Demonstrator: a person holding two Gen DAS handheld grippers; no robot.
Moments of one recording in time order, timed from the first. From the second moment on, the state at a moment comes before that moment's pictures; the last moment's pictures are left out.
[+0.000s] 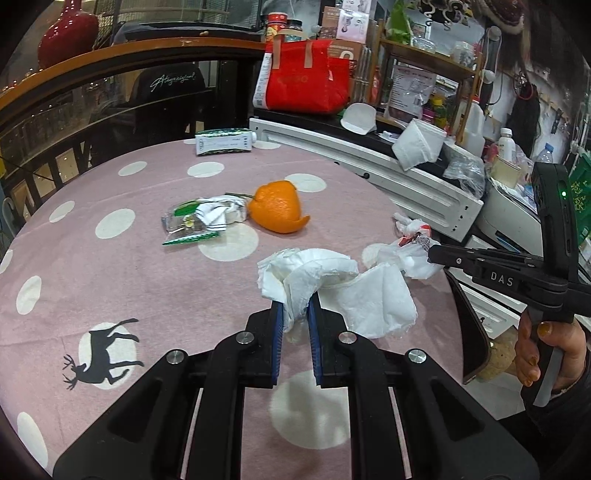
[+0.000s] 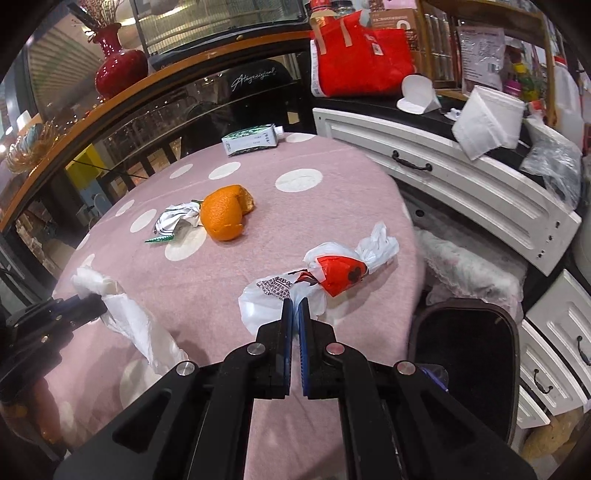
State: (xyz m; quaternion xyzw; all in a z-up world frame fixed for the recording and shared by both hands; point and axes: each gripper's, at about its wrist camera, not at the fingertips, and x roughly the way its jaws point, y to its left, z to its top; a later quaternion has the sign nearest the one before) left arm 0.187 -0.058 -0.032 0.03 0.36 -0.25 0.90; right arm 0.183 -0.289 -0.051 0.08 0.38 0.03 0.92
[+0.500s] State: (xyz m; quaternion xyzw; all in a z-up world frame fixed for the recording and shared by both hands) left arm 0.146 -0.134 -0.018 0.05 0.34 -0.32 0.88; right arm 0.106 -0.355 -0.061 0.10 0.38 -0.04 0.92
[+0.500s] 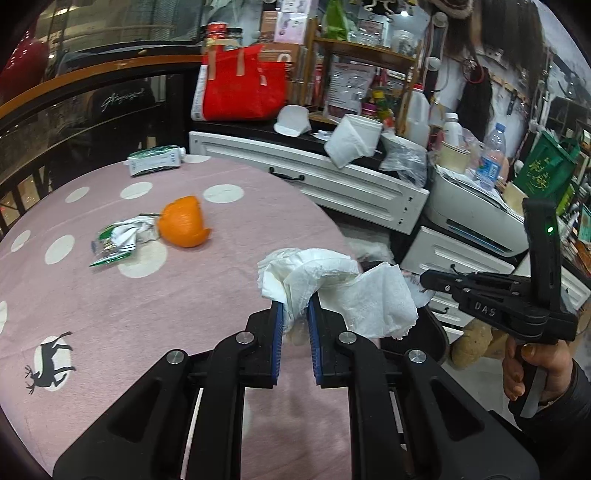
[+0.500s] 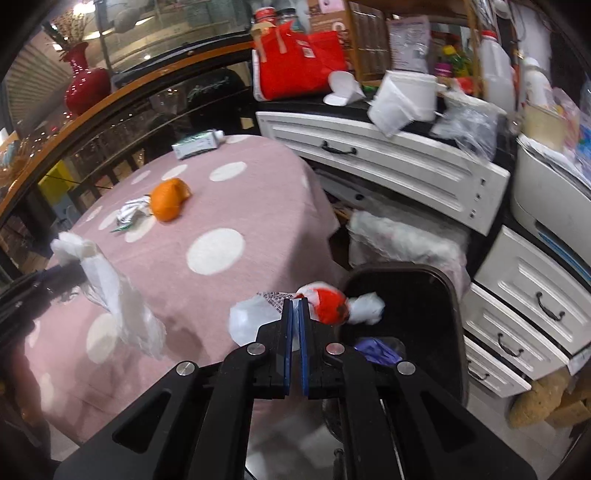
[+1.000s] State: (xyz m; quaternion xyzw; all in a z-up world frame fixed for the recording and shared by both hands) left arm 0.126 -0.201 -0.027 0.08 0.34 -0.37 0.86; right arm 0.093 -0.410 -0.111 0.14 0.43 -0.10 0.89
